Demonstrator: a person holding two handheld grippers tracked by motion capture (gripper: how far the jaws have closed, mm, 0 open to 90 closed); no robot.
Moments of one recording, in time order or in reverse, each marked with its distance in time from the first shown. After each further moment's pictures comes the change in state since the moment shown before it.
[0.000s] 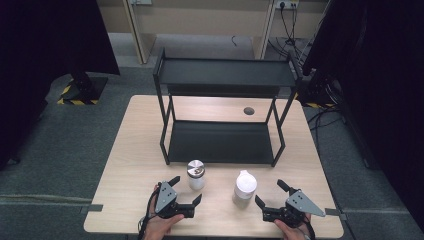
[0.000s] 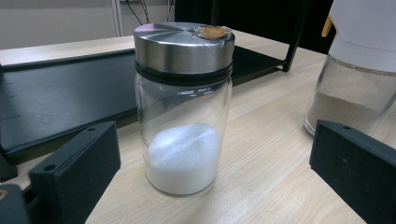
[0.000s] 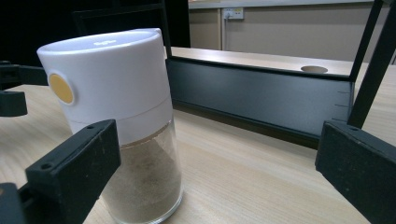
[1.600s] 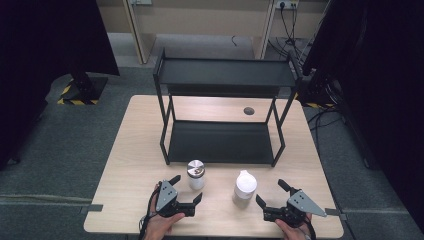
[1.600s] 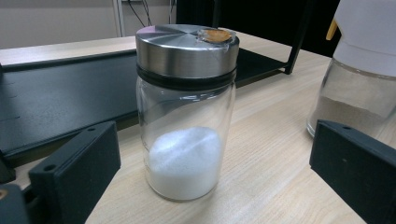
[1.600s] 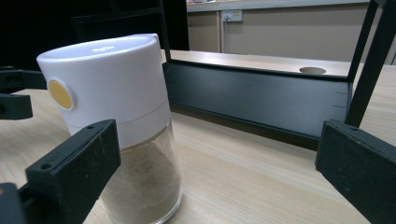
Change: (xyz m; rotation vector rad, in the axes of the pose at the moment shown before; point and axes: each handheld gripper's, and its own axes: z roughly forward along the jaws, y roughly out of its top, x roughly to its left) left arm 0.000 0.001 0.004 -0.003 0.007 -0.009; right arm -0.001 -0.001 -0.001 -0.010 -0.001 0.013
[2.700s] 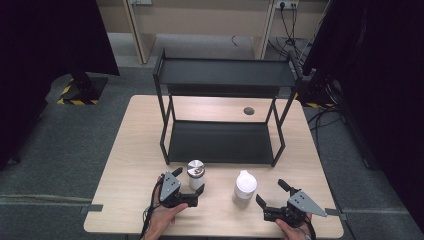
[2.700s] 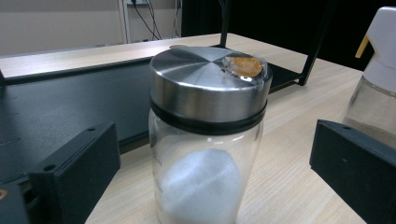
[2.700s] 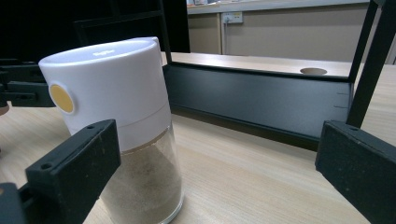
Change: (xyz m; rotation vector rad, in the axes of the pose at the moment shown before) left arm 0.005 0.012 0.022 -0.007 0.017 0.000; right arm -0.001 -0.001 0.000 -0.009 0.005 0.011
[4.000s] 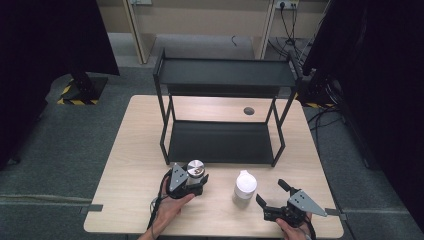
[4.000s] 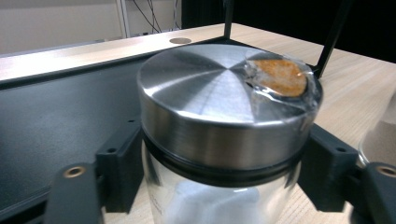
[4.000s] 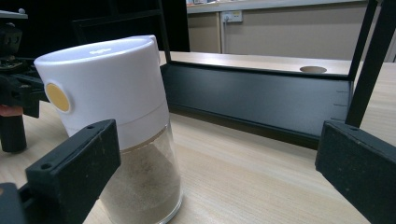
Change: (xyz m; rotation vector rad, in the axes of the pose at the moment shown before) left arm 0.003 0.008 0.027 0.040 0.008 0.040; right arm 0.000 0.000 0.001 0.005 -0.002 0.005
